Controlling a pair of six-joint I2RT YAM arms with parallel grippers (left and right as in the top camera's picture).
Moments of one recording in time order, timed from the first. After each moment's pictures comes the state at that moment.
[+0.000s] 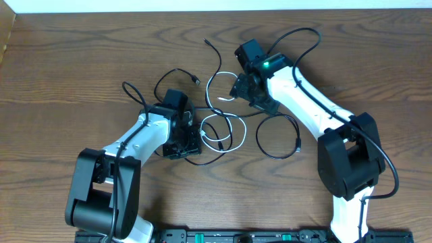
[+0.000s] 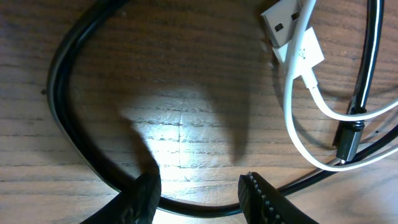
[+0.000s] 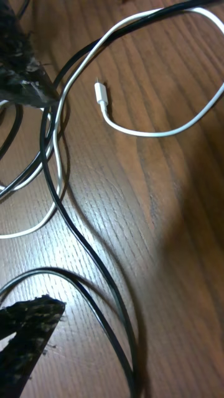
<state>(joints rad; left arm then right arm) -0.25 1.71 0.91 -0.76 0.29 -0.38 0.52 2.07 1.67 -0.95 0.01 1.02</state>
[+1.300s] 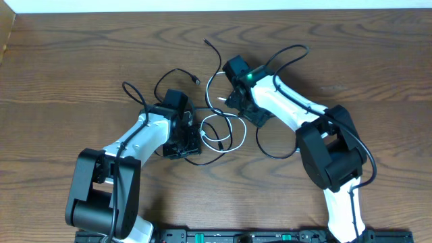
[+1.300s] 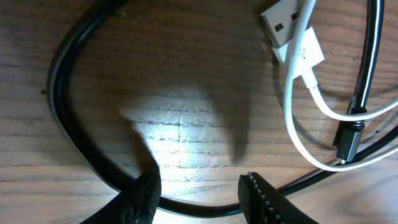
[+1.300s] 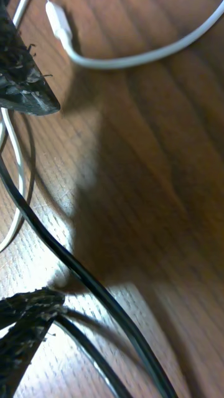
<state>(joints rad) -0.25 1.71 0.91 -0.76 0.29 -0.38 0.58 2.19 1.63 -0.89 0.04 1.23</state>
